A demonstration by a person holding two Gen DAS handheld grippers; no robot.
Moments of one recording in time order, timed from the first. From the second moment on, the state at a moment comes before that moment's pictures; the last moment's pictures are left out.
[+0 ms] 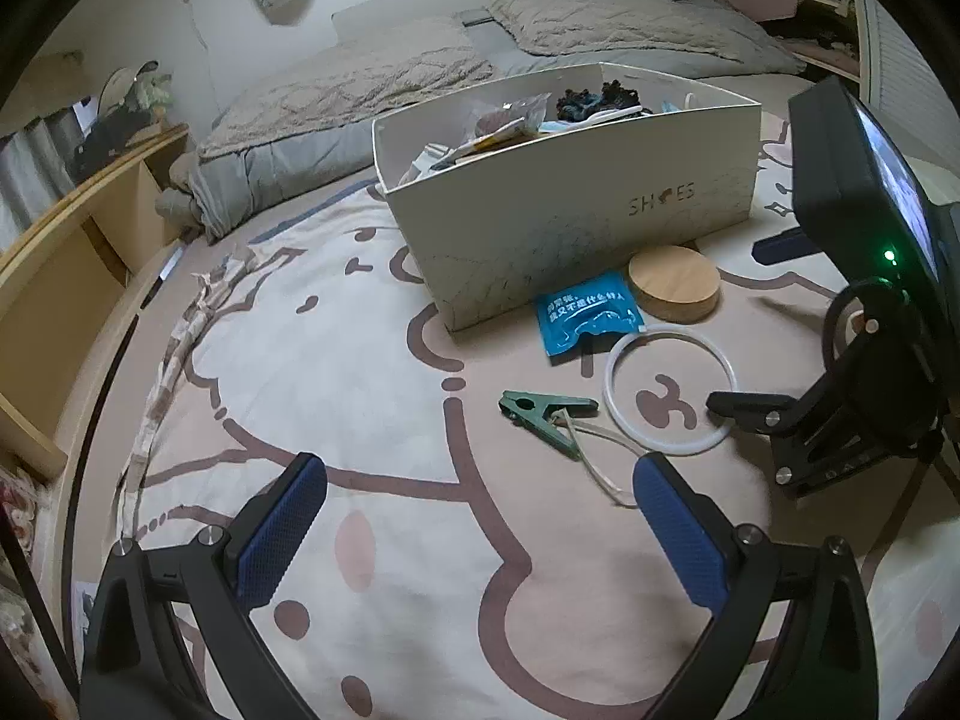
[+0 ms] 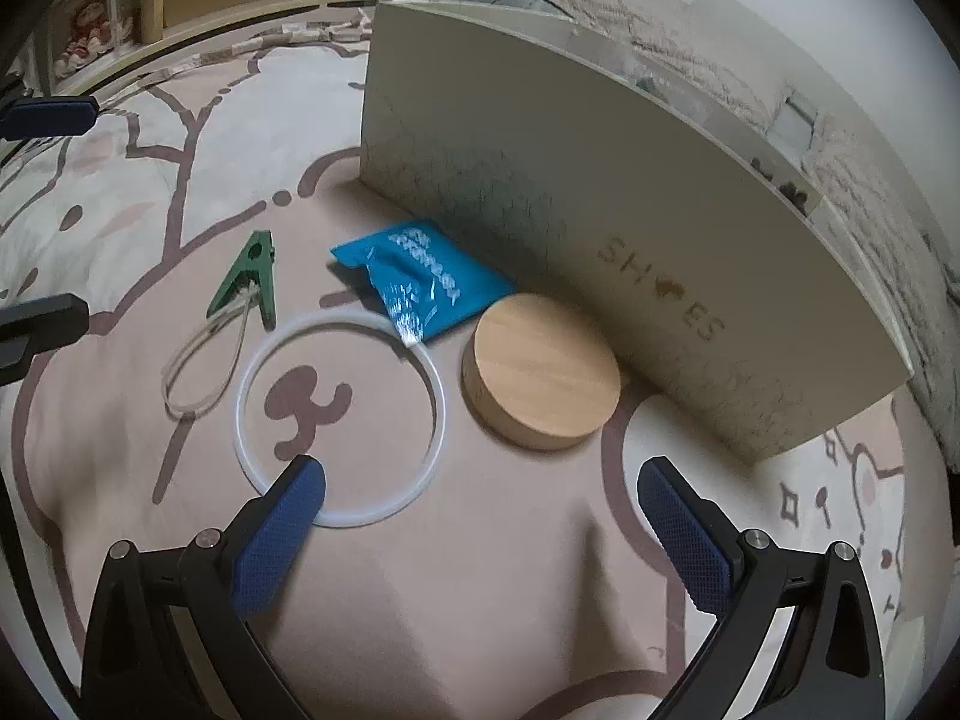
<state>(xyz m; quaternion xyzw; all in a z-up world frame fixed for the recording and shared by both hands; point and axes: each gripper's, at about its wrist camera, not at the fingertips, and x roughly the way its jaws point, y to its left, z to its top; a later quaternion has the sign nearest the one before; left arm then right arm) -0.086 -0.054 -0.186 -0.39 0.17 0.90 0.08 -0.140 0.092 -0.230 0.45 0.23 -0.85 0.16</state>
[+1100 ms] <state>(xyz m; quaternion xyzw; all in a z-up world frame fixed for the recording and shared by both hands) -0.120 -0.036 -0.232 -0.48 0.20 0.86 0.04 -0.071 0.168 -0.235 0.49 0.25 -0.82 0.17</state>
